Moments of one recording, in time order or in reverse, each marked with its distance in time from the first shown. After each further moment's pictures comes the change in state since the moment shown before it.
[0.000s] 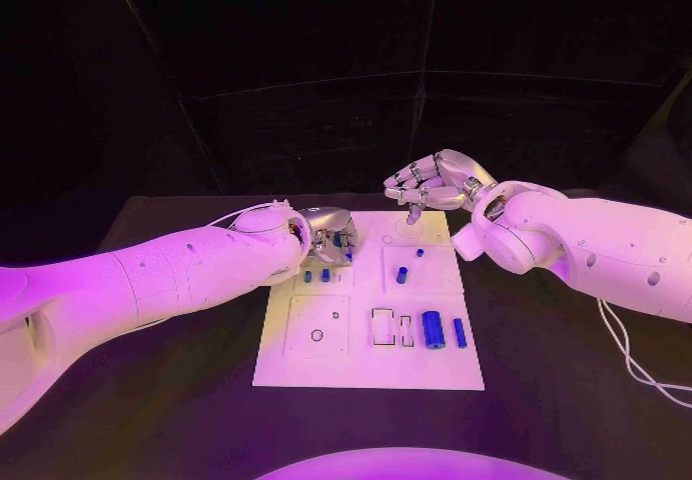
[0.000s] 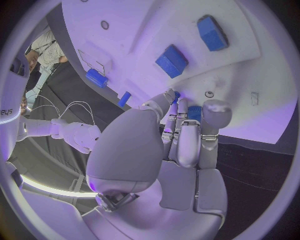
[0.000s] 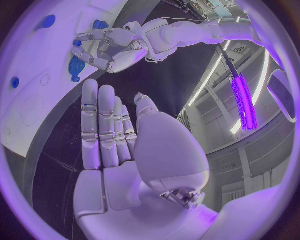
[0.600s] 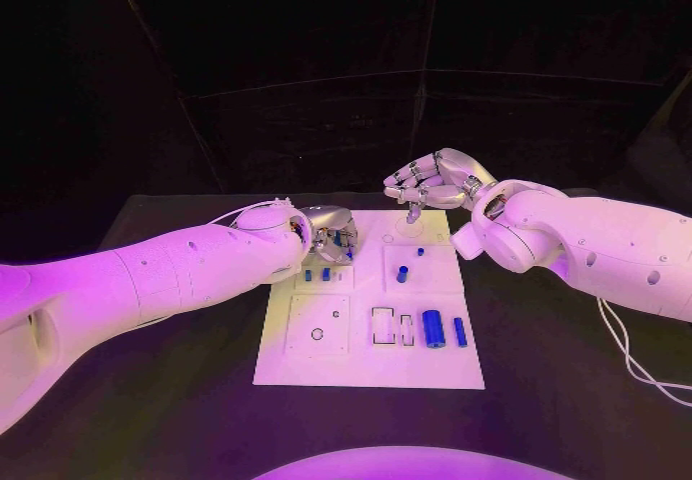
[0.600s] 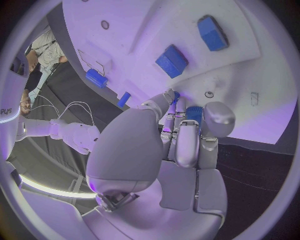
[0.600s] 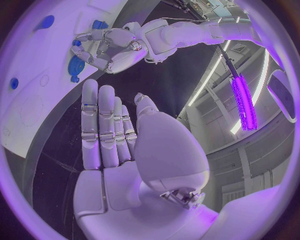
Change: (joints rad) left arm 0.001 0.006 0.001 -0.006 -0.001 0.010 -0.008; left_hand 0.028 0.038 0.058 -0.034 0.000 0.070 -0.009 -0.001 -0.008 0.081 -0.016 -0.015 -0.020 0.007 -0.015 0.004 -0.016 -0.015 0.016 -0.016 0.054 0.049; right arm 0.000 0.001 0.000 0.001 0.000 0.000 0.000; right_hand 0.000 0.000 0.000 0.000 0.000 0.000 0.000 0.000 0.000 0.000 0.000 0.000 0.000 0.000 0.000 0.000 0.000 0.000 0.000 0.000 0.000 0.000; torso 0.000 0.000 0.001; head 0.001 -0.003
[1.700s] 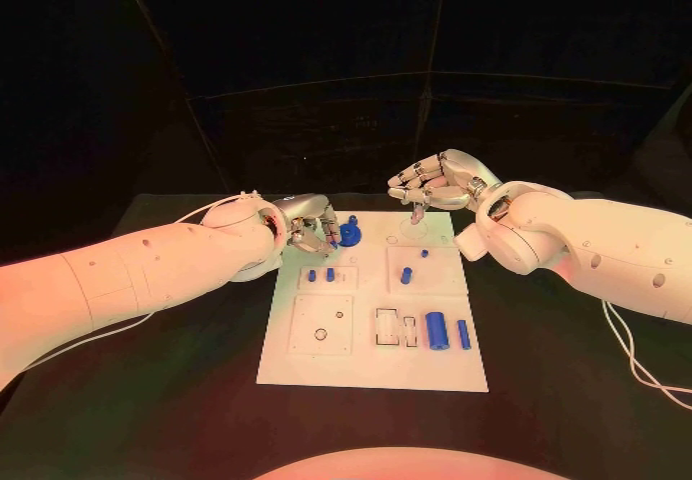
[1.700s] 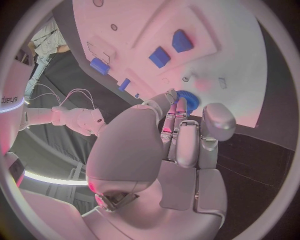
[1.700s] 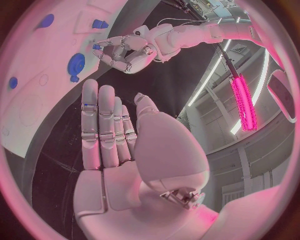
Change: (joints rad) left arm -0.003 -0.158 0.060 0.120 0.044 -0.053 0.001; left_hand 0.004 0.002 0.048 -0.037 -0.012 0.023 0.006 -0.013 -0.009 0.035 0.004 -0.034 -0.014 0.000 0.000 0.008 -0.009 0.000 0.004 0.003 0.027 0.031; right arm 0.000 0.001 0.000 -0.006 0.000 0.000 0.002; right_hand 0.000 0.000 0.000 0.000 0.000 0.000 0.000 0.000 0.000 0.000 0.000 0.000 -0.001 0.000 0.000 0.000 0.001 0.000 0.000 0.000 0.000 0.000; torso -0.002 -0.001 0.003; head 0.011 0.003
